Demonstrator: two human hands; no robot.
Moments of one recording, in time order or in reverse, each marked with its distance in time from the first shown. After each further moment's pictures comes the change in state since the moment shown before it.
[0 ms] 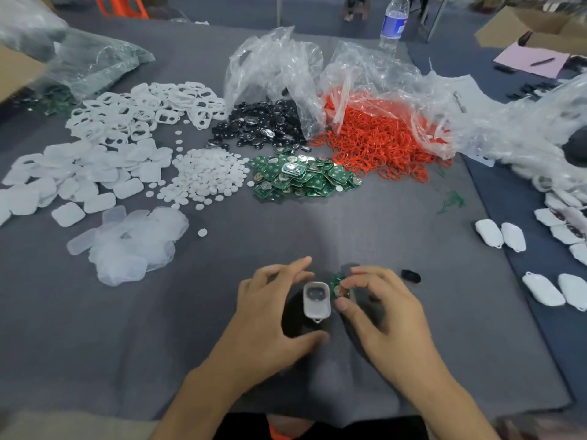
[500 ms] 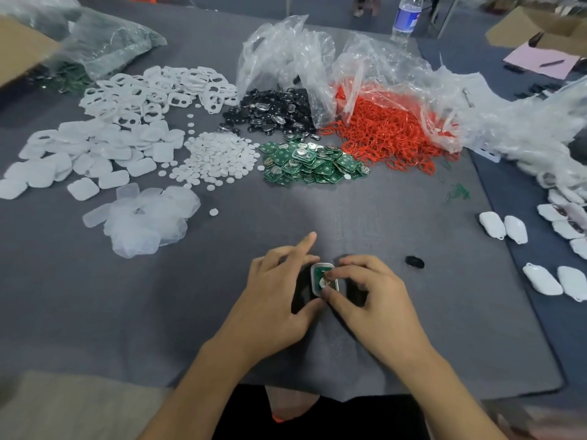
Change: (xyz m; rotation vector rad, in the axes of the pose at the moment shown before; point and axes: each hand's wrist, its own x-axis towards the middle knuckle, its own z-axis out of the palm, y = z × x) left_hand -0.002 -0.012 0.012 0.114 0.084 0.108; right_hand -0.001 -0.015 0.014 -0.065 -0.106 0.043
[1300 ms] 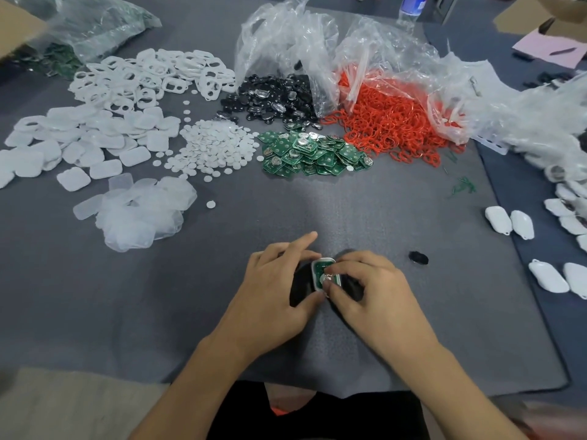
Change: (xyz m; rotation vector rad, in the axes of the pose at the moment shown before) left_hand 0.003 -0.003 0.002 -0.035 0.034 -0.033; right_hand 0.007 -0.005 -0.001 -0.158 -0.050 -0.078
